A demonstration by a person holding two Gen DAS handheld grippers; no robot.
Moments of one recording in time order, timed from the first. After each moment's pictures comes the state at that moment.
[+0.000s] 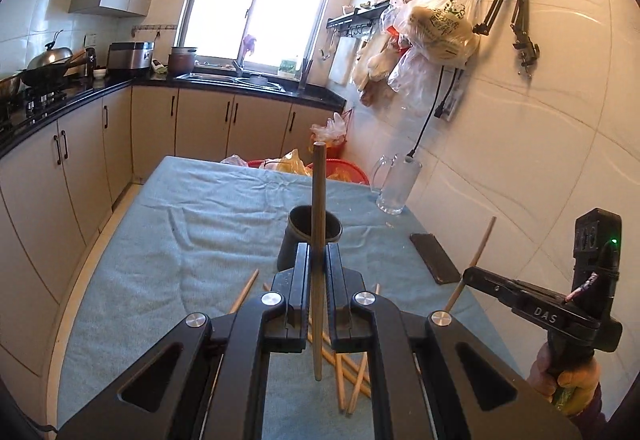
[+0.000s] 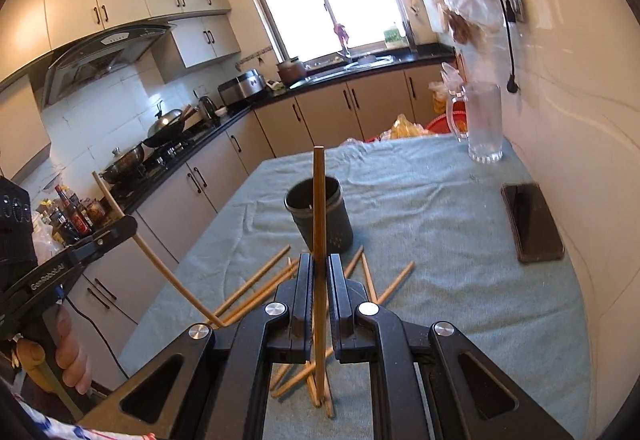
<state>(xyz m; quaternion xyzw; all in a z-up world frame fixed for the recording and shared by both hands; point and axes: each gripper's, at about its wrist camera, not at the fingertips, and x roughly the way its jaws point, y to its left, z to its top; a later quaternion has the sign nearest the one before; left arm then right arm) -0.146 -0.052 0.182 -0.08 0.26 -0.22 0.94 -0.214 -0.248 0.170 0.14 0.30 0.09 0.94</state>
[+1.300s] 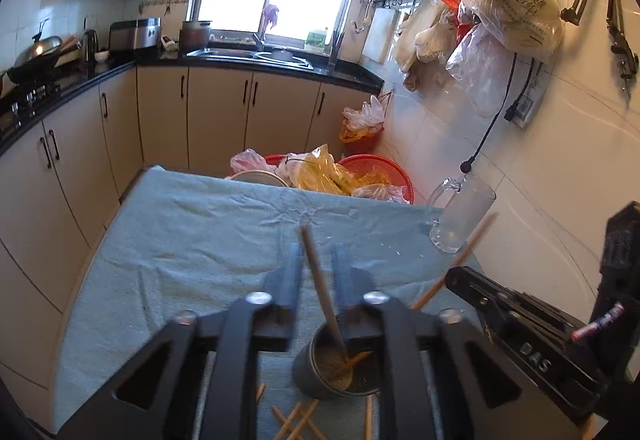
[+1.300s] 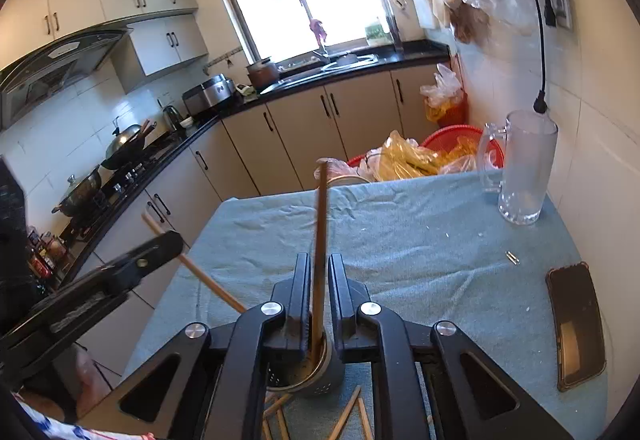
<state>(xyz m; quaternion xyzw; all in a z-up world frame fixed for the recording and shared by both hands) 0.060 -0.114 0.175 -0.06 0.32 -0.17 0.93 -0.006 -0.244 0.165 0.15 0.32 0.05 0.94</state>
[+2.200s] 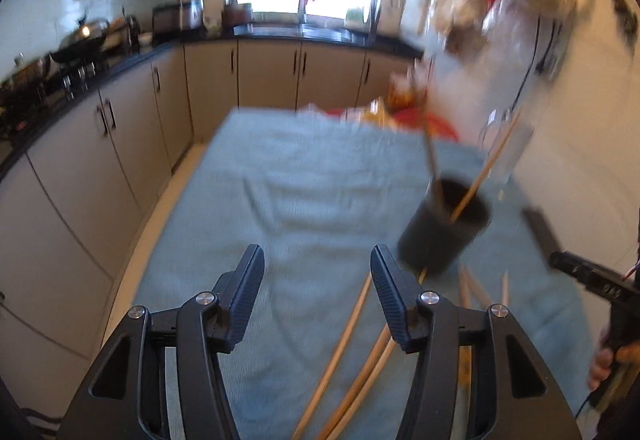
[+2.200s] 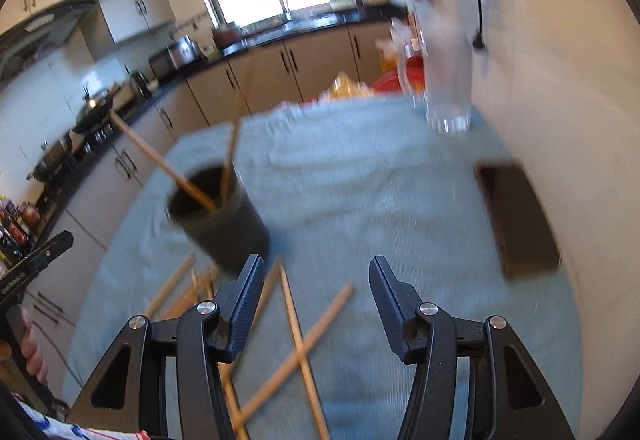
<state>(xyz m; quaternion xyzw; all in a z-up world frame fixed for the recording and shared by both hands) -0.028 -0.007 0.103 -0.02 0.37 -0.11 0.92 -0.114 -0.278 0.102 0.14 0.40 0.00 0.91</state>
